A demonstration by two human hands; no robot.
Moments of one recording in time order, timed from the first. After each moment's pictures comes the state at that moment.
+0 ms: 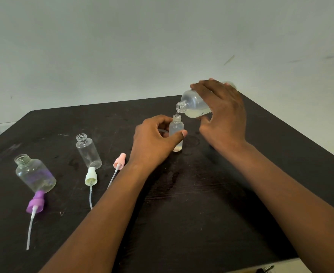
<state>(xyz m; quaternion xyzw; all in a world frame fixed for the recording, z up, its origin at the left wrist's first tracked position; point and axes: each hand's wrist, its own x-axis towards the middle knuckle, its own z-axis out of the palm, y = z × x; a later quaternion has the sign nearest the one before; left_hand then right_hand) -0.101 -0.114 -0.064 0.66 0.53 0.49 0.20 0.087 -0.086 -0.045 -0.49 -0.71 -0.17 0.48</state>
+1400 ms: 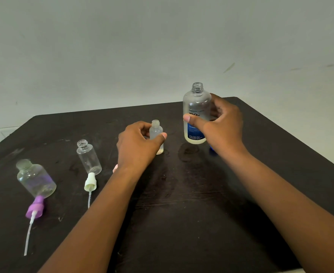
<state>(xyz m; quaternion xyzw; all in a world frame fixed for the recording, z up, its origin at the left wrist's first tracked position) -0.119 -0.113 -0.054 0.57 0.65 0.48 0.16 0.077 -0.093 -0.034 -0.53 -0.60 0.14 0.58</state>
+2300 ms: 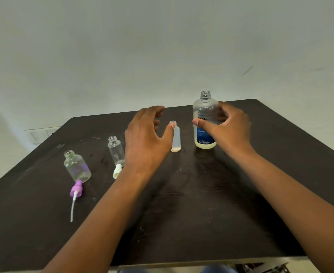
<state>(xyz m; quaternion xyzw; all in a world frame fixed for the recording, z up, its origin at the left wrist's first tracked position) -0.126 -0.165 -0.024 0.64 0.58 0.50 -0.05 0.072 -0.103 -0.035 -0.53 -0.63 0.11 0.55</state>
